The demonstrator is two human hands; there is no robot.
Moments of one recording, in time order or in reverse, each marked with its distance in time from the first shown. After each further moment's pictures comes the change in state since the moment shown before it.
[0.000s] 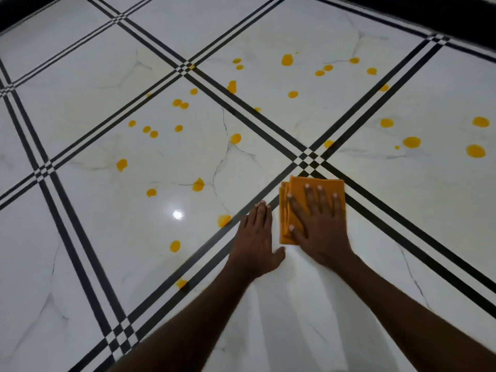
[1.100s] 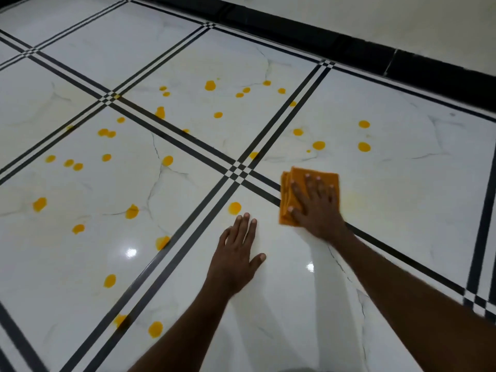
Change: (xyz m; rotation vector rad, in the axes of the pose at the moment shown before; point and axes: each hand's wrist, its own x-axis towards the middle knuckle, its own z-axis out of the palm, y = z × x) left_hand 0.018 0.067 0.042 0.046 0.124 0.251; right_hand -0.030 0.140 -0.015 -0.053 0.035 0.315
